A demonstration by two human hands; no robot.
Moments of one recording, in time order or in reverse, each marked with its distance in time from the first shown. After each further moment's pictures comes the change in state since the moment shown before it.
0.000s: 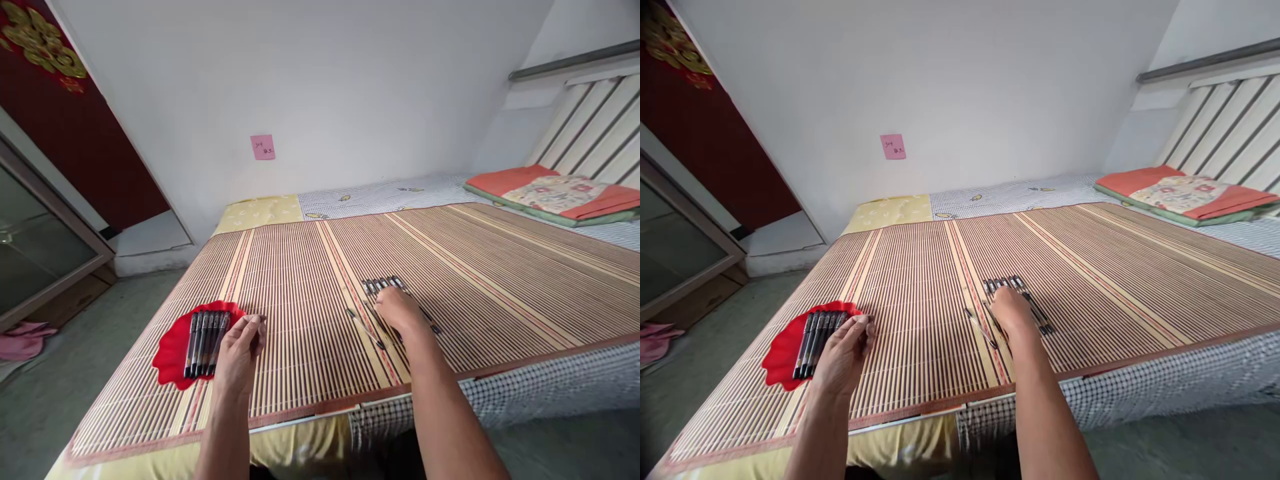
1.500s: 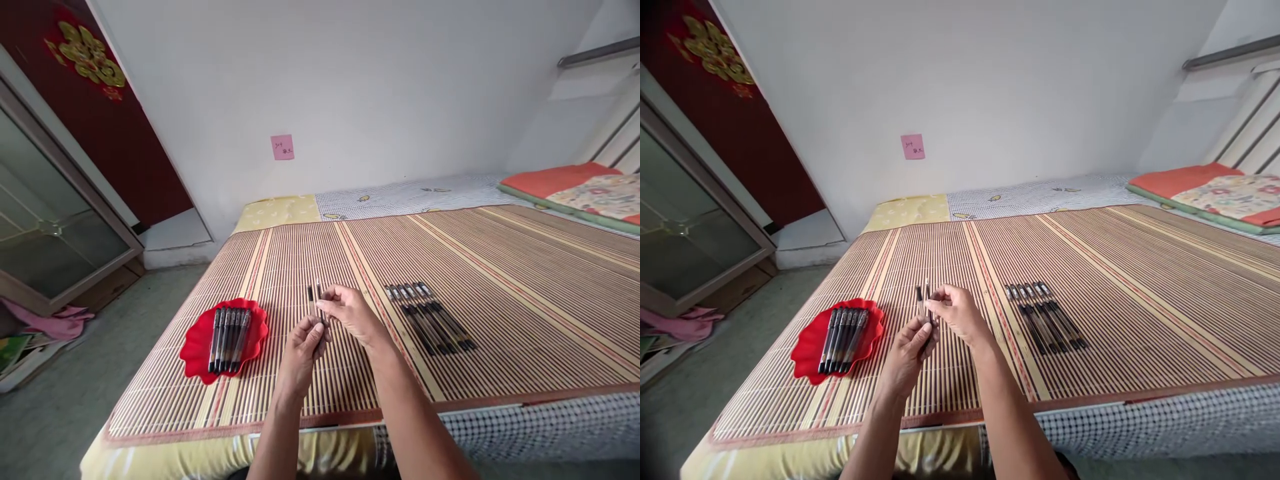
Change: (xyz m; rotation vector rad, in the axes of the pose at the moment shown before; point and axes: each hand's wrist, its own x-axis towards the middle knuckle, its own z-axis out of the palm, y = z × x) left_hand -0.007 -0.047 0.035 0.009 -0.285 -0.104; right_hand -0.026 -0.121 0.028 1.356 -0.180 -0.566
